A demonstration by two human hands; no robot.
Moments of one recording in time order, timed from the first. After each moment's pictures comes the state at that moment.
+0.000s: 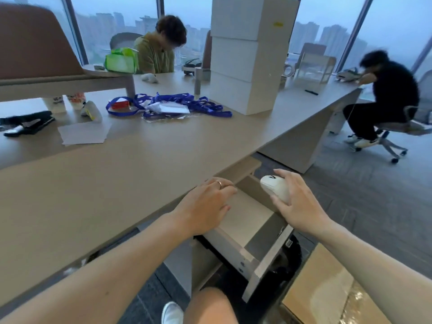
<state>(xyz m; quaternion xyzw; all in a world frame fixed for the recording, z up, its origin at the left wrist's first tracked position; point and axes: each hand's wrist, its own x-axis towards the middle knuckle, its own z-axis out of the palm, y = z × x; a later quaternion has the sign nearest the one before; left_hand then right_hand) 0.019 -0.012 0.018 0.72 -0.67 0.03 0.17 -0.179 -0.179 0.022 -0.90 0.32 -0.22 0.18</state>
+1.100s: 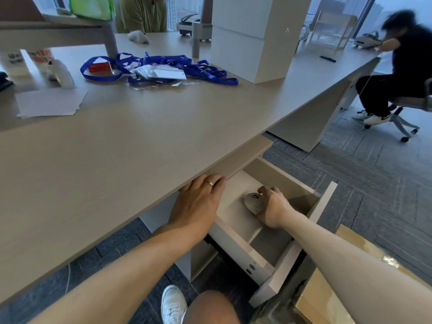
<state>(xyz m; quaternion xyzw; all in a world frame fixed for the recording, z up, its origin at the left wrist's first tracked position) 0.036 -0.032 -0.046 0.80 -0.58 0.05 0.13 -0.097 -0.225 -0.098 -0.87 0.43 0.05 0.22</state>
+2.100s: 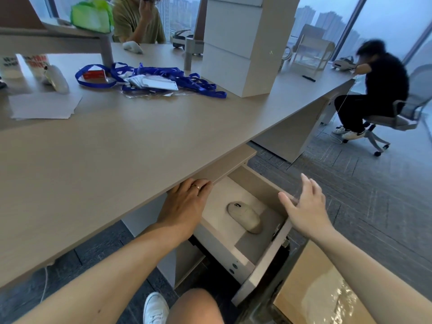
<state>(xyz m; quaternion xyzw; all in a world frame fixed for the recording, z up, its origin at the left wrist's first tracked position) 0.033 -0.030 -0.045 0.81 -0.58 0.05 0.10 -0.186 -0.213 -0.025 -0.81 0.52 -0.16 0.20</state>
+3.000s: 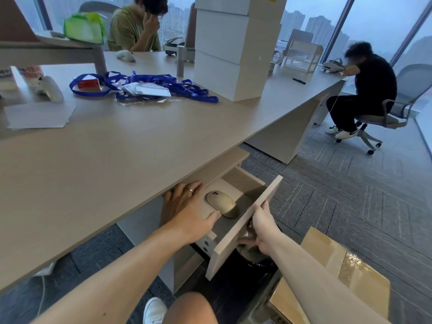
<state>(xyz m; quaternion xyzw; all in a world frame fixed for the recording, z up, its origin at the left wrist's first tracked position) 0.018 -0.034 -0.046 0.85 -0.50 0.00 0.18 -0.130 -0.169 -0.072 -0.49 0.56 -0.19 0.64</state>
